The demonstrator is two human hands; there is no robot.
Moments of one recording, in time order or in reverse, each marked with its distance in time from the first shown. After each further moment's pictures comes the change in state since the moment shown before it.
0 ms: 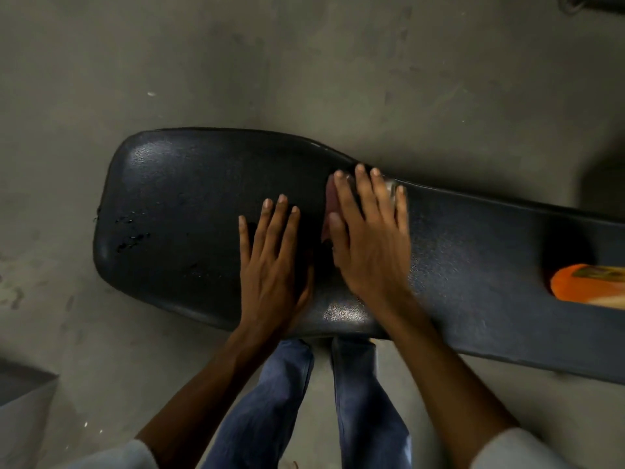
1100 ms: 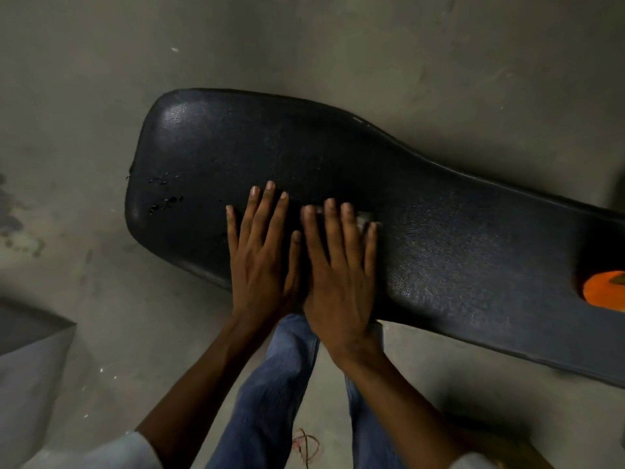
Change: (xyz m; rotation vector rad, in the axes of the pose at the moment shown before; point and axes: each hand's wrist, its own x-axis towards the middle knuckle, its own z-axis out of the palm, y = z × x) left_hand -0.028 -0.030 -0.025 -0.137 0.069 -0.188; right_hand -0.079 -0.086 0.026 -0.168 -0.109 -0.103
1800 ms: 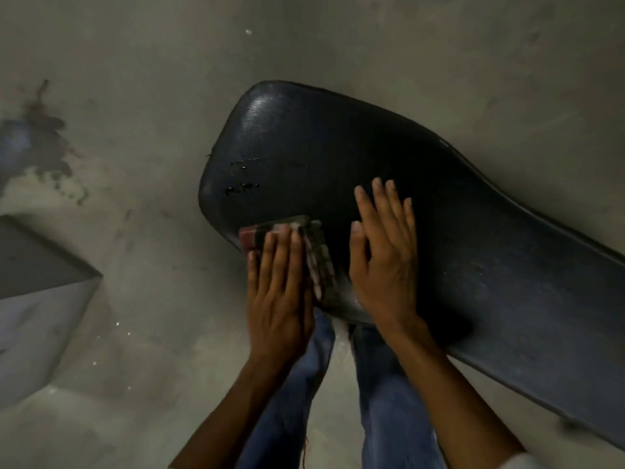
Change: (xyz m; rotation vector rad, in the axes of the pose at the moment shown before) left_hand -0.075 -0.030 -0.024 0.212 -0.010 -0.170; right_hand 0.060 -0.018 -0.020 0.497 0.174 -0.108
